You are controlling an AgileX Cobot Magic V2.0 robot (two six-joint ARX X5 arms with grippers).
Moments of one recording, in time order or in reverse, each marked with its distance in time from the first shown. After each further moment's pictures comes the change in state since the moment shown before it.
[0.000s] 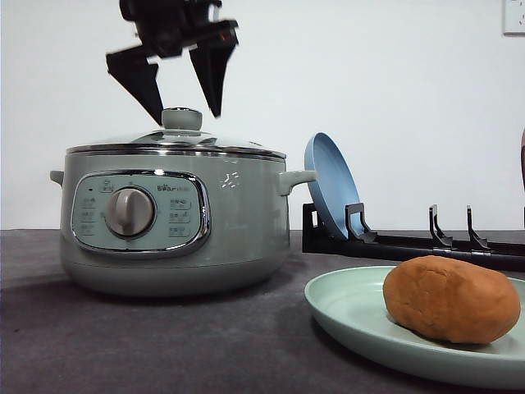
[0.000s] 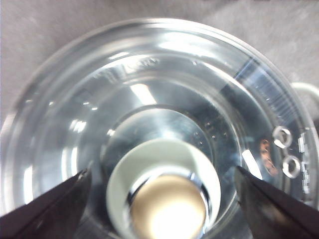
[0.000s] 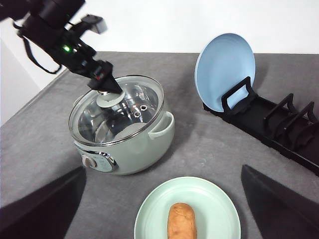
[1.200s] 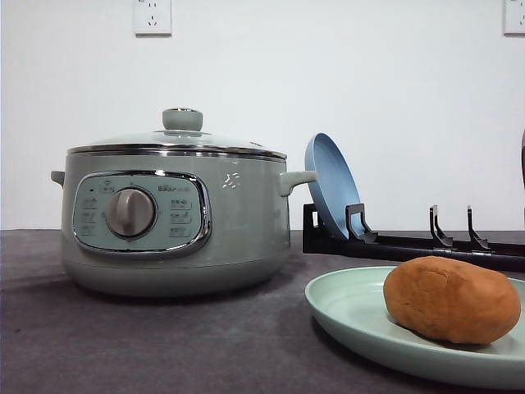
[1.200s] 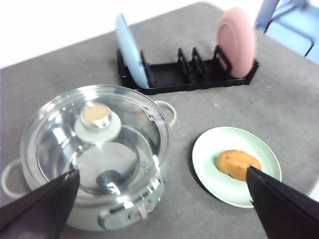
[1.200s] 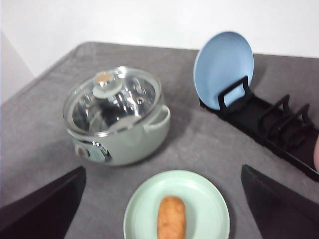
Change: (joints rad) left_arx 0.002 -1.162 -0.842 0.328 0.238 0.038; right_arx 0.000 0.000 0.000 -0.040 0.000 -0.074
